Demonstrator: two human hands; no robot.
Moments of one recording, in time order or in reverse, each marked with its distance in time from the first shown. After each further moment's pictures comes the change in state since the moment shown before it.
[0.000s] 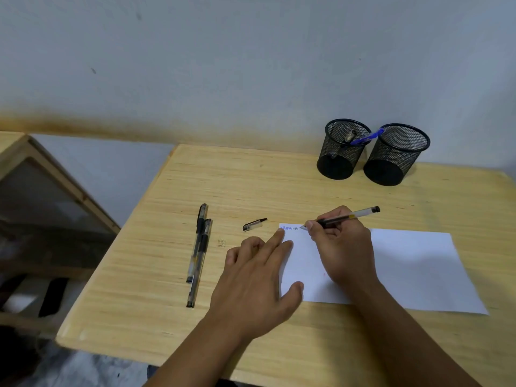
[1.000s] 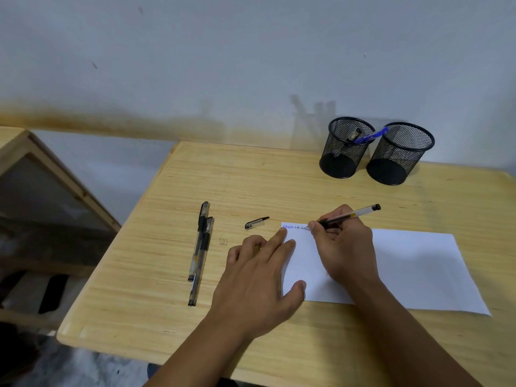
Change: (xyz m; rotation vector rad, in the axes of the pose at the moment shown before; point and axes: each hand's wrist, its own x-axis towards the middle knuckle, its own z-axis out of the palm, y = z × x) left_hand 0.000 -0.001 0.001 -0.001 0.005 0.005; right_hand 0.002 0.004 0.003 -0.084 -0.015 -0.053
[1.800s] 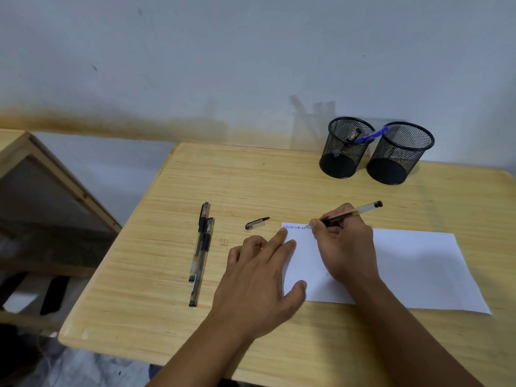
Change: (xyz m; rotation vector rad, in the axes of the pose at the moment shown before) left_hand 0.000 0.000 0.000 0.005 -0.004 0.000; right_hand 0.001 -0.002 0.000 0.041 0.008 0.030
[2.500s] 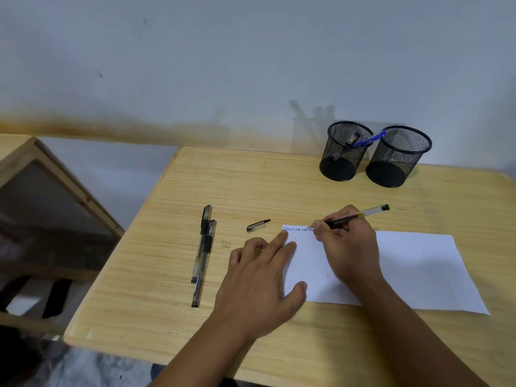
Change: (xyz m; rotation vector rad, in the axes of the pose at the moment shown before) left_hand -0.001 0.000 0.000 -0.025 0.006 0.004; right_hand 0.001 0.003 -0.004 0.099 -0.005 0.056
